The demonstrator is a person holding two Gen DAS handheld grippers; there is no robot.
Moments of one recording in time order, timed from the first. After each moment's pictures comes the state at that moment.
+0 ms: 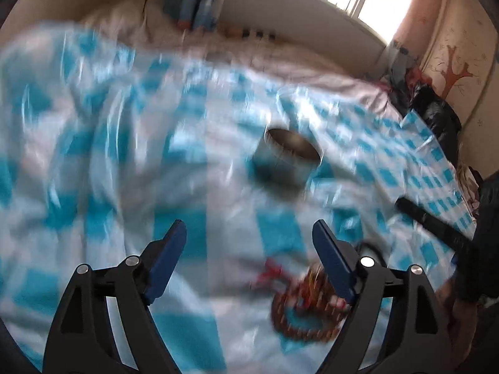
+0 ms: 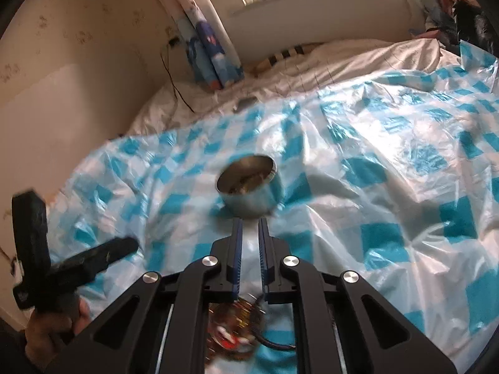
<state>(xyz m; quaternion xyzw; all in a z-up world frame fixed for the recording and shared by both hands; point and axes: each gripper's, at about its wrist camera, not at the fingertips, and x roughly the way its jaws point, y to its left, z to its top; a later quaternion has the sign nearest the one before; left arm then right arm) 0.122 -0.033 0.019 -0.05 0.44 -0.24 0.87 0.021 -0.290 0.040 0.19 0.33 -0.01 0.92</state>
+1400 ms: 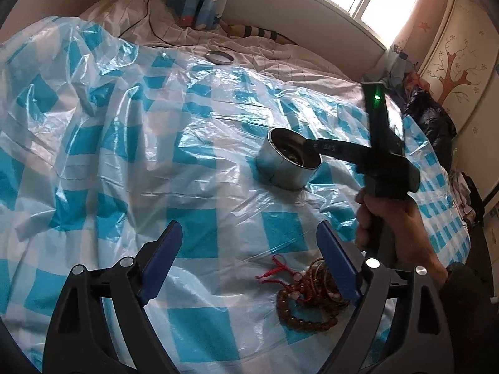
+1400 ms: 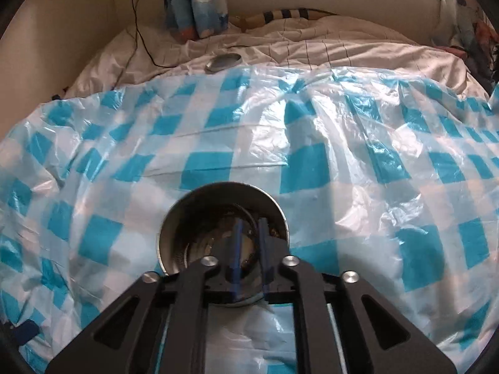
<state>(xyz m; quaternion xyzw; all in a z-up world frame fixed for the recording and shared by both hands) 0.127 -0.013 0.041 -0.06 0.43 -0.25 0.86 0.200 -0.268 0.013 0.11 0.42 -0.08 0.90</state>
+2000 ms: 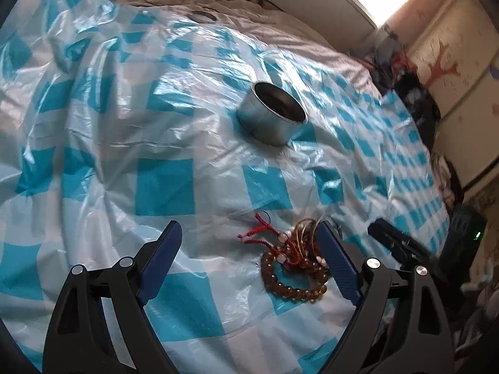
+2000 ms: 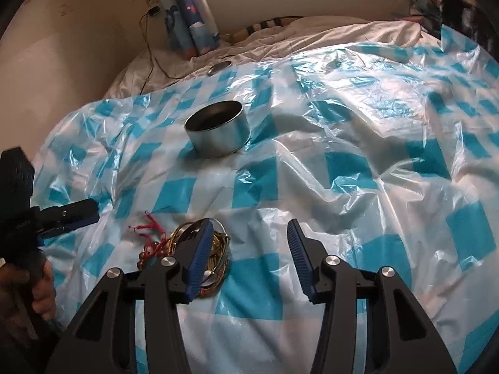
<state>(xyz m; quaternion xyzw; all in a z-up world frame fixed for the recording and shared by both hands) 0.118 -0.026 0.009 -0.06 0.50 -0.31 0.81 -0.009 -0.268 0.010 0.16 0.39 -0.04 0.91</state>
